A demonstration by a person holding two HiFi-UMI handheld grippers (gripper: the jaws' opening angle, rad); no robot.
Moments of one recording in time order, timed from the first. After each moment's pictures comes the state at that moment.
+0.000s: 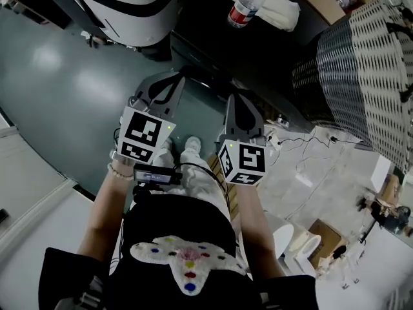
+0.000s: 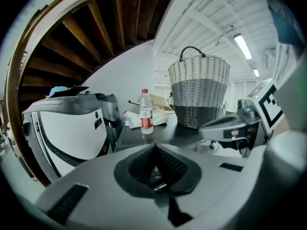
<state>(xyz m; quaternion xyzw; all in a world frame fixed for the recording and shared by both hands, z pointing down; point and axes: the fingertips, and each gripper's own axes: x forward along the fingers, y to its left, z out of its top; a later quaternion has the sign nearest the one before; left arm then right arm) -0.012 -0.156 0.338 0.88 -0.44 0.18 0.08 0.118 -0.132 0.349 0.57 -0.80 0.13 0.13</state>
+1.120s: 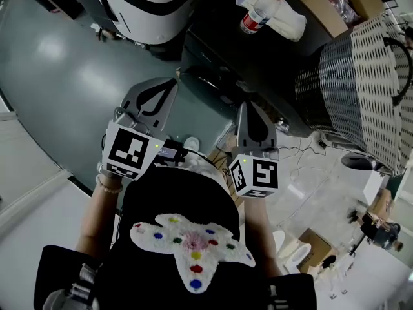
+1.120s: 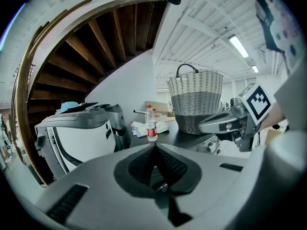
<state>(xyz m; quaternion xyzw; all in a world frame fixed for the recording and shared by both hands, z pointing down) -0.056 -0.104 0.273 0.87 -0.46 0.16 0.04 0.107 -0.100 0.287 0.54 -0.83 0.09 0.12</state>
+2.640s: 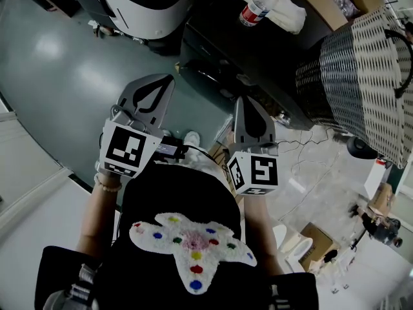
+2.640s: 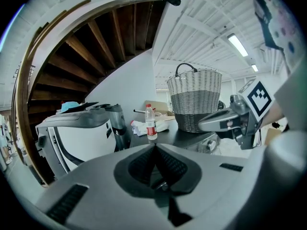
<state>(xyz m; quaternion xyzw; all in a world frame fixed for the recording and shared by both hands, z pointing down) -0.058 -0.098 0.278 0.87 -0.46 0.17 0.04 0.097 -0.093 0.286 0.53 -0.84 0.09 0.12</state>
